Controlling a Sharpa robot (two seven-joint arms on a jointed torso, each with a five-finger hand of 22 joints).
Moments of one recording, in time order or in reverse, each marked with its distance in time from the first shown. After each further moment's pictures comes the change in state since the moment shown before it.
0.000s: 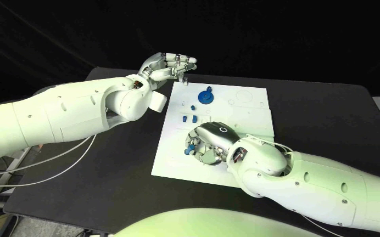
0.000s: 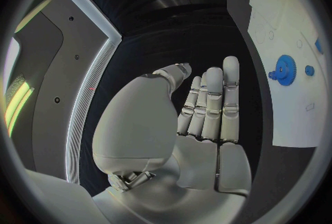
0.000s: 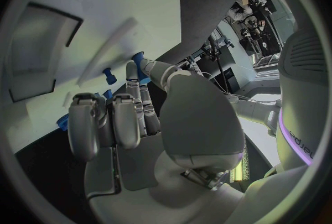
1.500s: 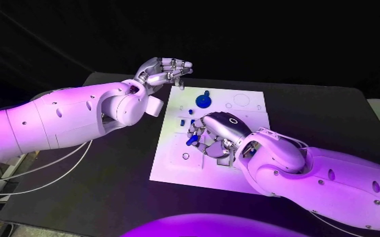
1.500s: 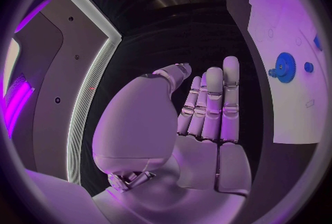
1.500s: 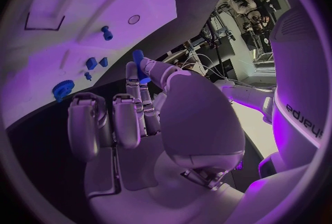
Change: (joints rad) left arm 0.000 -0.008 0.000 0.003 0.000 -0.005 0.002; left_hand 0.000 0.000 0.000 0.000 0.000 0.000 0.000 0.000 0.001 0.004 0.004 -0.006 -0.001 0.000 0.000 -0.004 0.001 0.000 0.000 0.000 0.000 0.001; right arm 0.066 -0.088 0.018 0.120 0.042 -0.060 -0.007; right_hand 0.000 0.003 -0.001 0.004 -0.004 0.008 -0.002 0.000 0.000 0.000 -0.001 0.000 -0.002 0.000 0.000 0.000 0.001 -0.003 0.000 0.000 0.004 0.000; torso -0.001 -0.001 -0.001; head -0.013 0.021
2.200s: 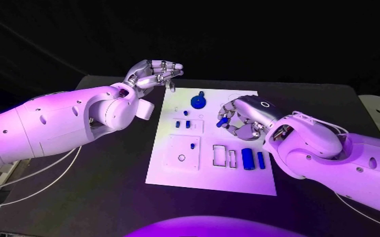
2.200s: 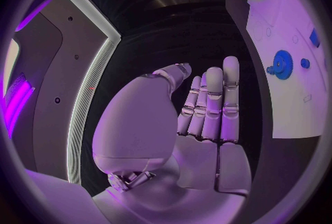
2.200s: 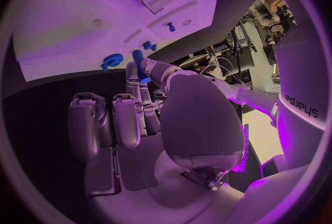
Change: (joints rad) left arm 0.000 -0.036 0.000 0.029 0.000 -0.002 0.000; left_hand 0.000 0.000 0.000 0.000 0.000 0.003 0.003 0.000 0.000 0.000 0.000 -0.004 -0.001 0.000 0.000 0.000 0.001 0.000 0.000 0.000 0.000 0.001; right arm 0.089 -0.193 0.014 0.027 -0.060 0.013 -0.031; right_hand 0.000 0.000 0.000 0.005 -0.003 -0.002 -0.002 0.000 0.000 -0.001 -0.001 0.000 0.000 0.000 0.000 0.000 0.005 0.000 0.000 0.000 0.000 0.000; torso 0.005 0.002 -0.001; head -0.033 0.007
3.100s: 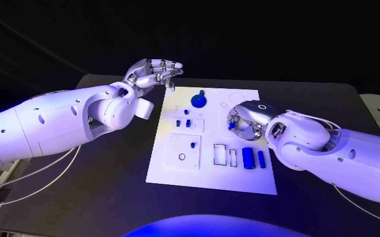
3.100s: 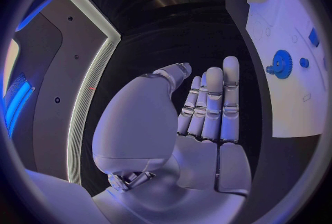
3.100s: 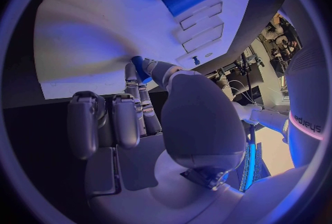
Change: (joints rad) left arm 0.000 -0.006 0.000 0.007 0.000 0.000 0.001; left_hand 0.004 -0.004 0.000 0.000 0.000 0.000 0.000 0.000 0.000 0.000 0.000 0.000 0.000 0.000 0.000 0.000 0.000 0.000 0.000 0.000 0.000 0.000; right arm -0.018 0.051 -0.015 -0.173 -0.047 0.146 0.000; right_hand -0.015 -0.027 -0.004 0.010 0.009 -0.012 0.009 -0.013 -0.001 -0.026 0.010 -0.007 -0.007 0.004 0.011 0.000 0.003 0.012 -0.003 0.011 -0.029 -0.001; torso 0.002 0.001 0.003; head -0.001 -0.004
